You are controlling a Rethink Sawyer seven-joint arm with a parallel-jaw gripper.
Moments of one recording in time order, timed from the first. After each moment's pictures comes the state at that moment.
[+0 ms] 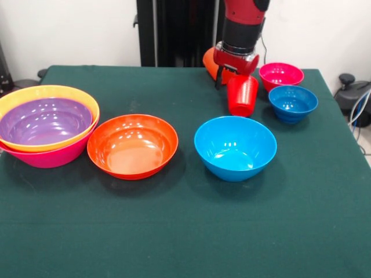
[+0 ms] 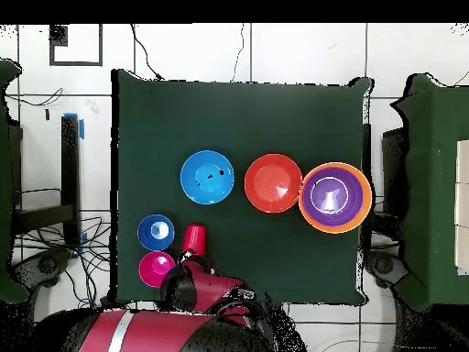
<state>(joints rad) -0.03 -0.43 -0.08 2.19 0.07 -0.24 2.24</state>
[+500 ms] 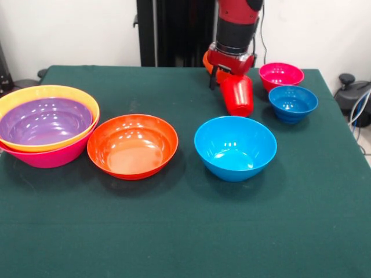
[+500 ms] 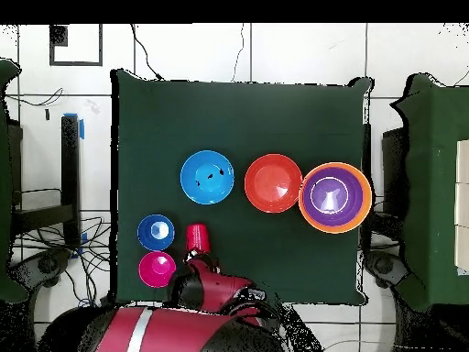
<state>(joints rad) -0.08 -0.43 -0.08 2.18 0.03 -0.24 2.24</state>
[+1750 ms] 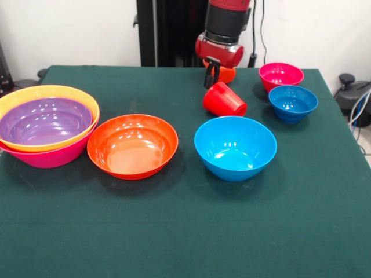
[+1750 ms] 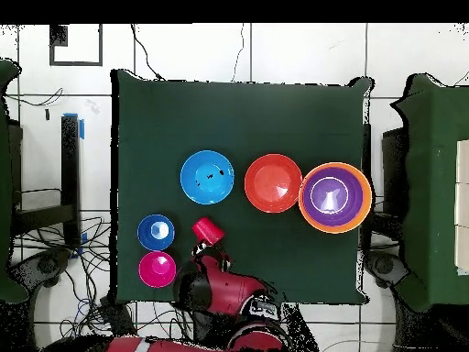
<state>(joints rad) -0.09 -0.53 -0.13 2.18 0.01 -0.24 2.24</state>
